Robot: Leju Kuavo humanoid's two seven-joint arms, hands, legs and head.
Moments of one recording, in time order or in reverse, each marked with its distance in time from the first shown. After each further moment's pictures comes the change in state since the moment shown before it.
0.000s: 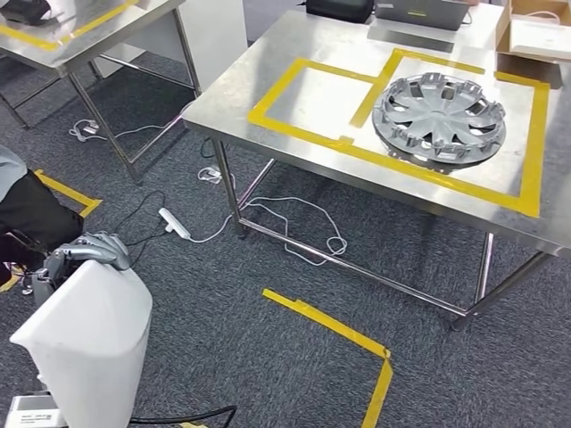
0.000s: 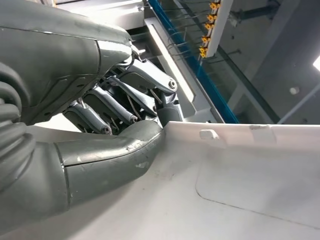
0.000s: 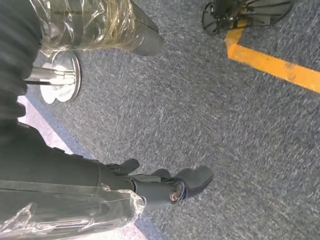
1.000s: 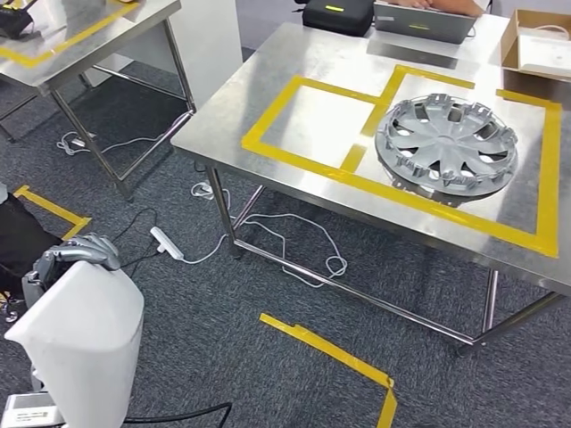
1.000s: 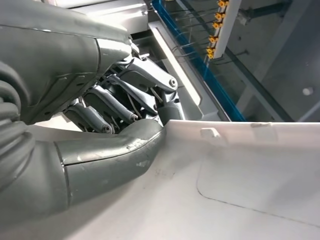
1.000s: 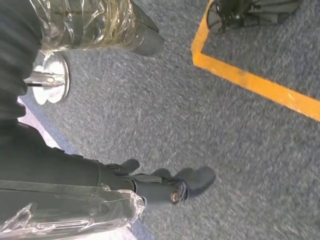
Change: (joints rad) left arm 0.006 -0.006 0.018 0.001 -0.008 0.007 0.005; right arm -0.001 0.001 0.000 0.000 -0.013 0.001 -0.004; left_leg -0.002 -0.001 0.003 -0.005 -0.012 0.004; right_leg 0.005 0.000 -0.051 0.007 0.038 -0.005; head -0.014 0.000
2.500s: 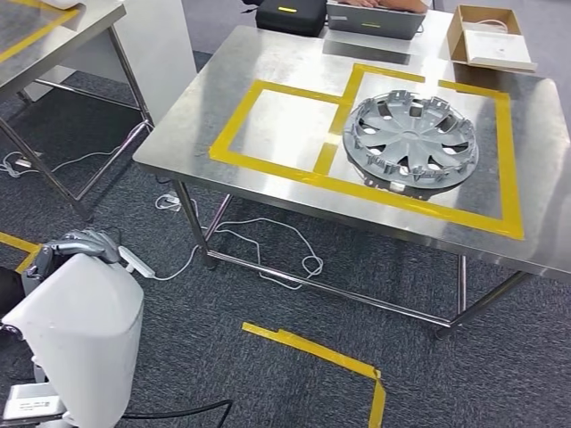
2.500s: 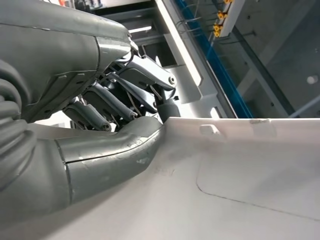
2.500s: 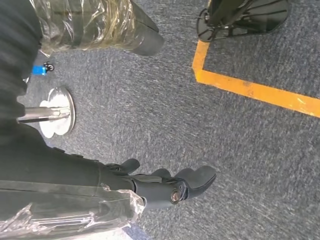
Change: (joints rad) left arm -0.003 -0.013 0.007 0.004 0.000 0.007 0.005; right arm 0.000 -0.001 -0.001 0.000 0.008 0.000 -0.001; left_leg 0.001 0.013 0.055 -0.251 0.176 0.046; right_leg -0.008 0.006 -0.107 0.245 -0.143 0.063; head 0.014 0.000
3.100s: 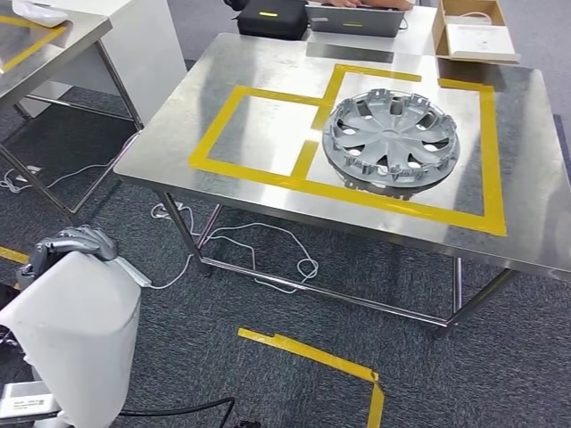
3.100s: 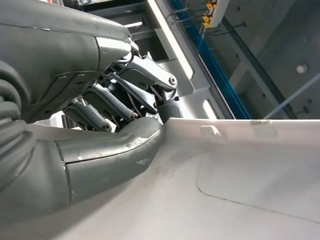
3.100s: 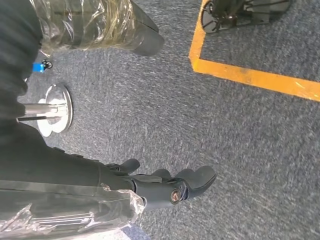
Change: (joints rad) left arm -0.017 0.001 0.012 0.000 0.016 0.021 -0.001; right arm 0.001 -0.001 -0.001 0.000 0.006 -0.001 0.000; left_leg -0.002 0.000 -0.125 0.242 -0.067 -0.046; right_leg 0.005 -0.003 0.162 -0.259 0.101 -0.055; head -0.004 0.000
